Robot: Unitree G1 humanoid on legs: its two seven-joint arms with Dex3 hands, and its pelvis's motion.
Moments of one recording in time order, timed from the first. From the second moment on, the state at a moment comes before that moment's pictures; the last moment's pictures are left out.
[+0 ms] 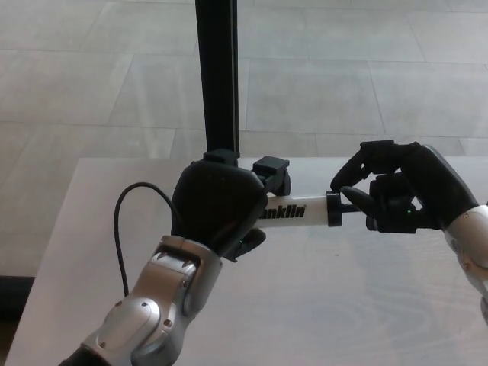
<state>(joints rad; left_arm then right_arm) -0.57 0.32 -0.59 0.20 0.91 0.18 0.26 -0.54 -0.39 0.15 0.31 -0.12 0.02 0.18</state>
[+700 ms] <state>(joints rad) -0.56 0.30 -0.52 0.19 0.90 0.17 0.24 -0.53 -0.39 0.13 0.38 -0.14 -0.05 0.18</state>
